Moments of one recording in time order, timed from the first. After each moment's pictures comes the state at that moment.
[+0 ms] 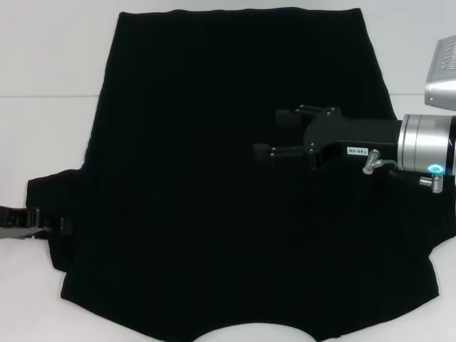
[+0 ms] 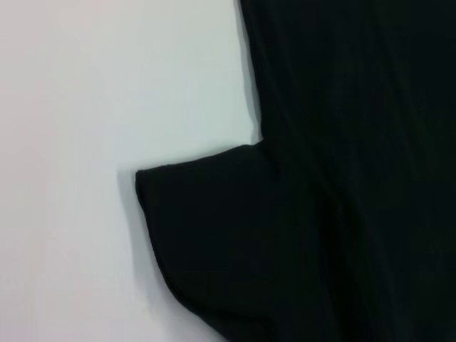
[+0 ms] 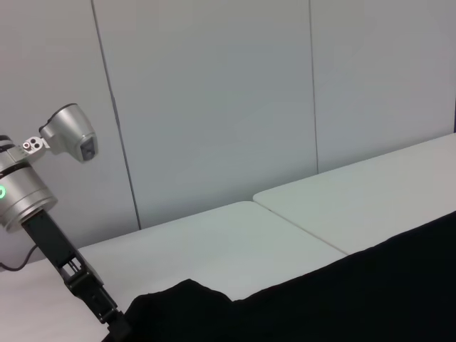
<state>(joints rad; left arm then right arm) -0.64 -2.01 0.41 0.81 2.75 1.42 -2.37 0.74 2.06 -0.89 -0.56 -1.81 -1.28 1.38</state>
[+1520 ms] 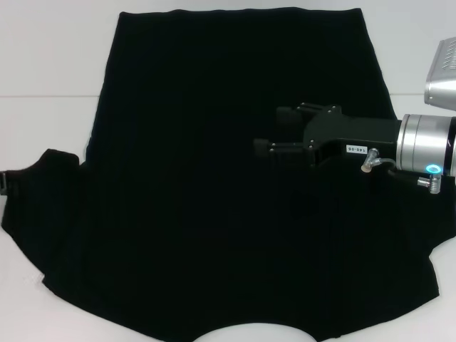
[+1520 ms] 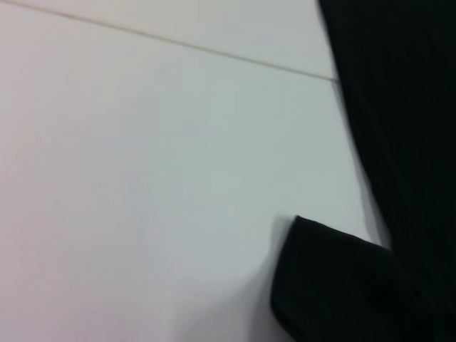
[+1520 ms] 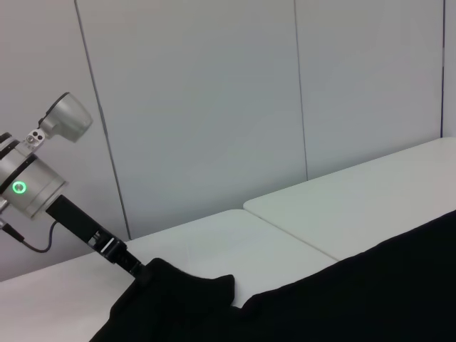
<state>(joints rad) -0.64 -2.00 0.40 0.82 2.75 1.15 -2.35 0.74 2.07 -0.87 -0.55 -1.81 -1.26 1.38</state>
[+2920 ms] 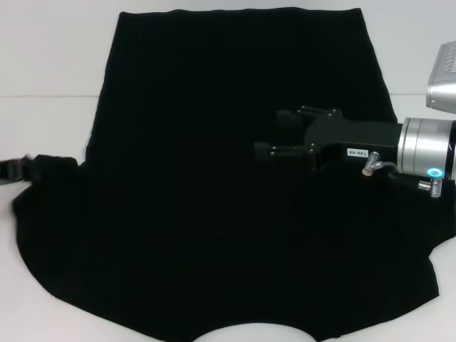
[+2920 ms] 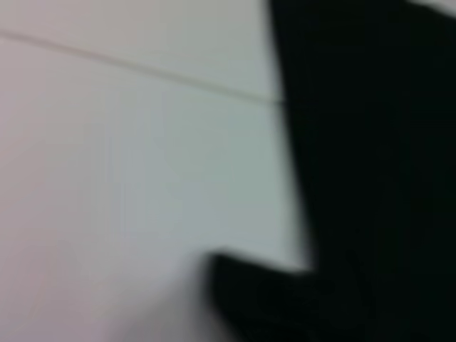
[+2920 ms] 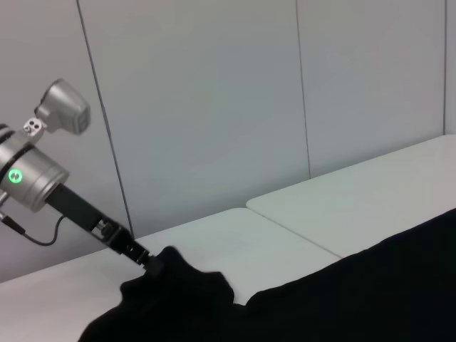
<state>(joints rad) -0.63 -2.00 0.38 0.84 2.60 1.28 -2.28 0.73 2.07 -0.87 -0.55 -1.81 -1.27 1.38</state>
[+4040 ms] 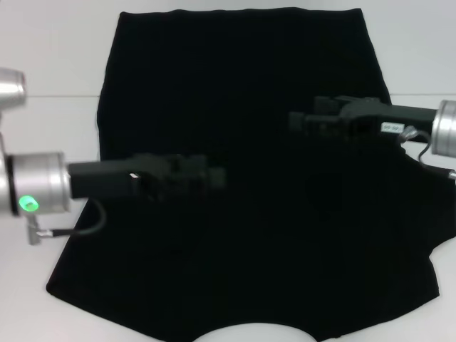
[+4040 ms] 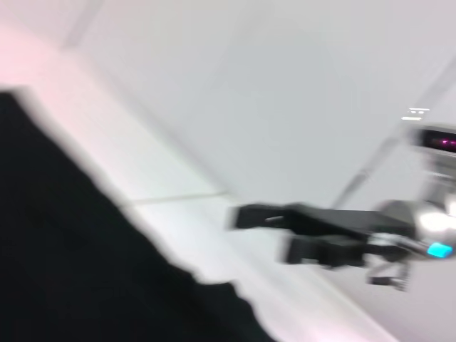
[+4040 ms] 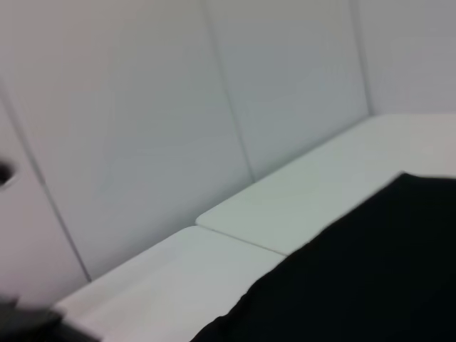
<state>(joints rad) -0.64 -2.09 0.57 0.68 2.04 1.63 -1.76 0.71 2.02 -0.82 -0.57 -1.81 -1.25 1.65</state>
